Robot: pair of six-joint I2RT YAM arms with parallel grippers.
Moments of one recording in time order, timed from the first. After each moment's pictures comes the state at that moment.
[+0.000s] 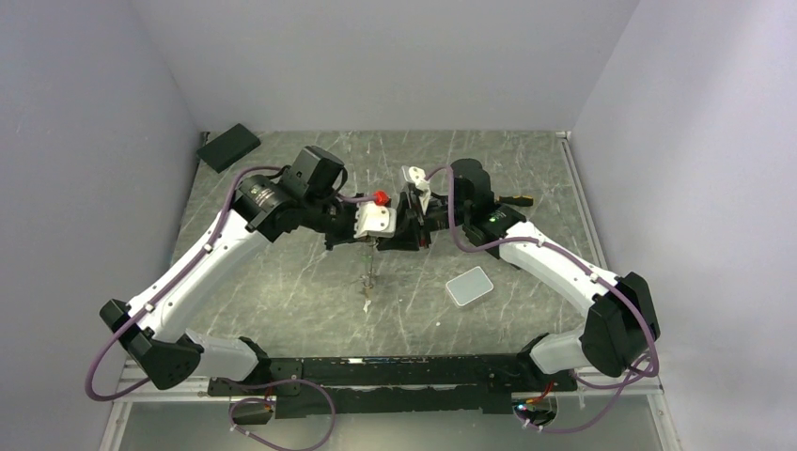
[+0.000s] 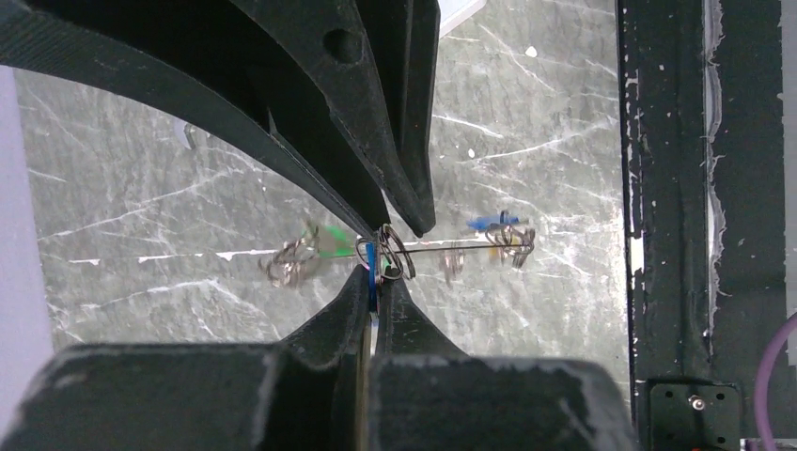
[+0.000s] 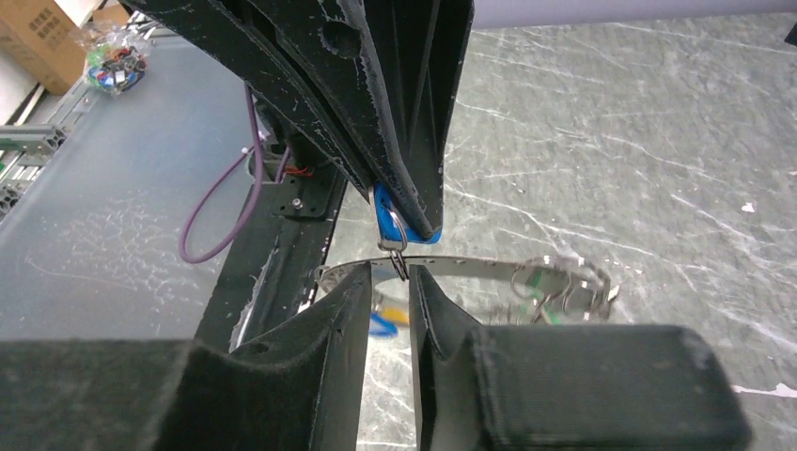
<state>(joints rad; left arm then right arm) -0.71 1.33 1.55 -1.08 0.50 0.84 0.62 1.37 1.05 0.05 -1.13 -0.11</state>
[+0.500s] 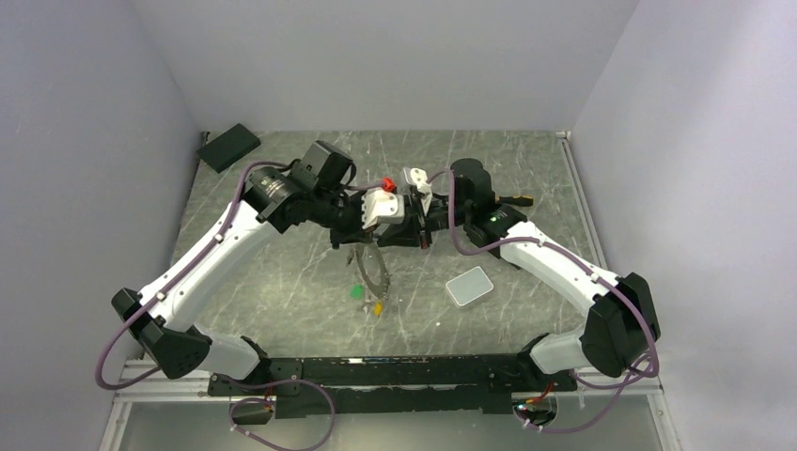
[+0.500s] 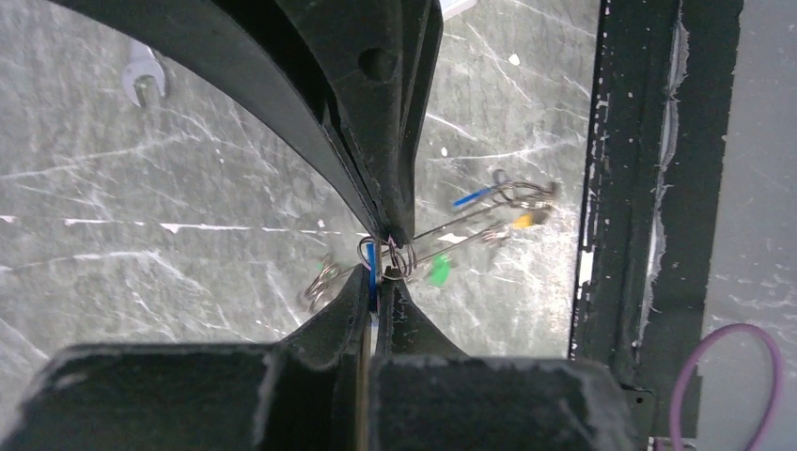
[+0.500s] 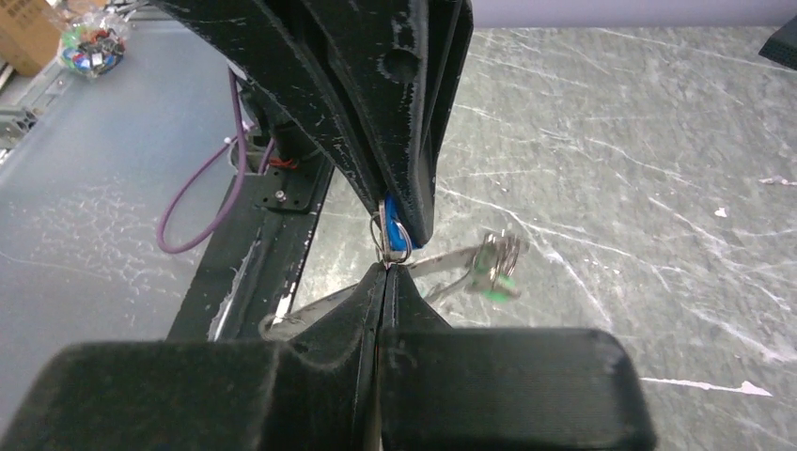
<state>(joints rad) -0.72 1.39 1.61 -1.11 0.47 0.68 0.62 1.37 1.05 0.04 -1.12 -0.16</state>
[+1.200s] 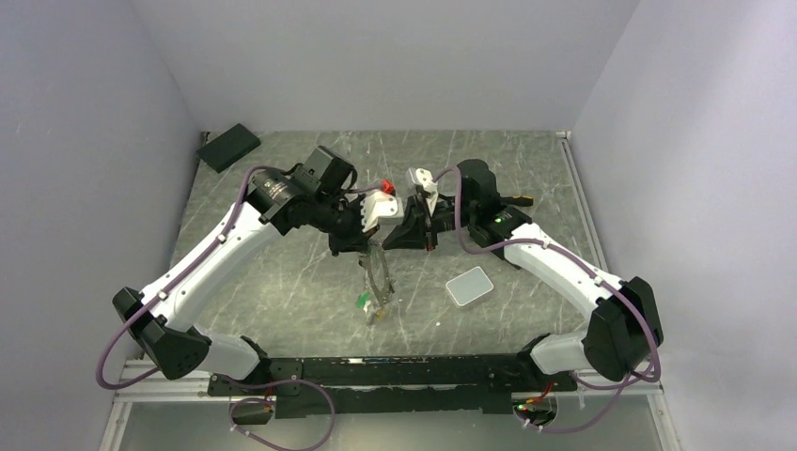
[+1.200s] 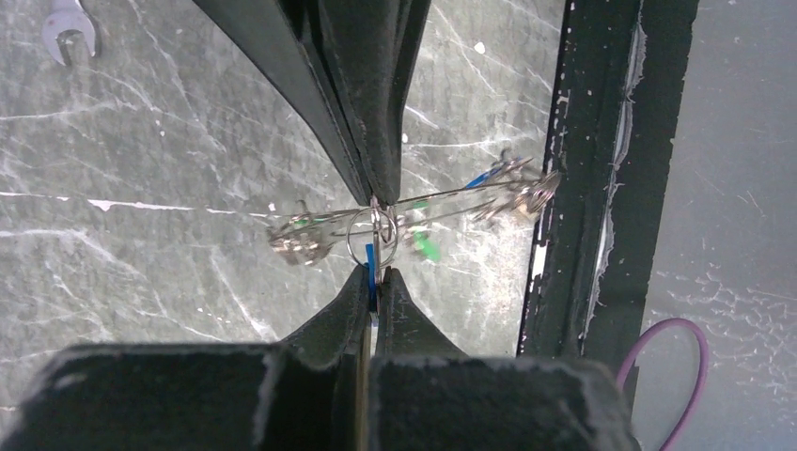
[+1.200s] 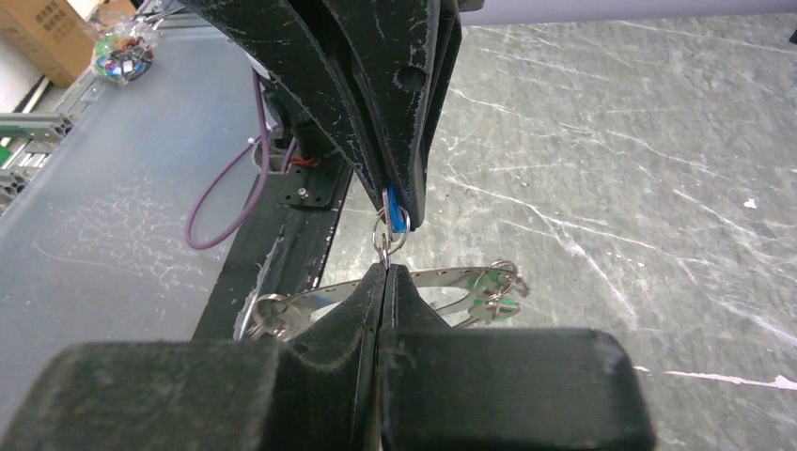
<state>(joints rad) -0.72 1.40 1.59 -1.15 0.49 0.58 0.59 1.35 1.03 0.01 -1.17 -0.15</state>
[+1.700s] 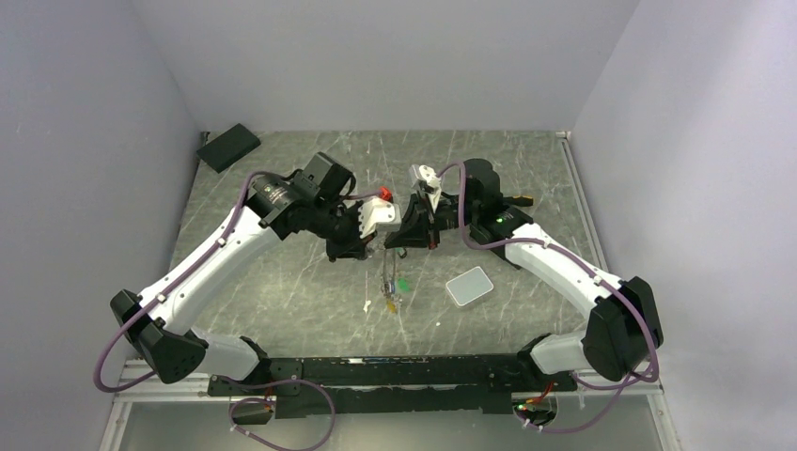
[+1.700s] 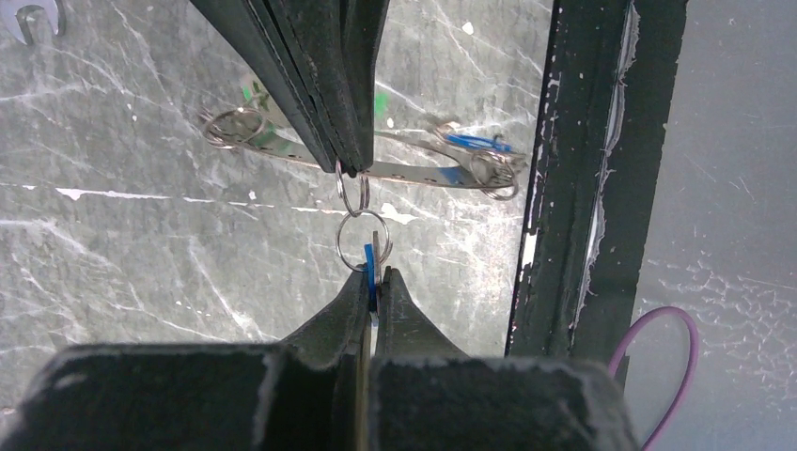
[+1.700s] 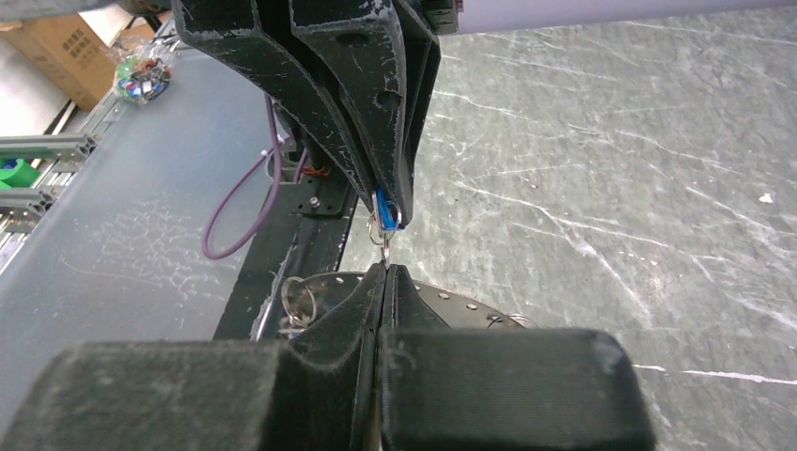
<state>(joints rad) -0.72 1.37 1.53 -1.15 0.49 0.59 0.57 1.35 1.01 0.09 -1.20 -0.06</state>
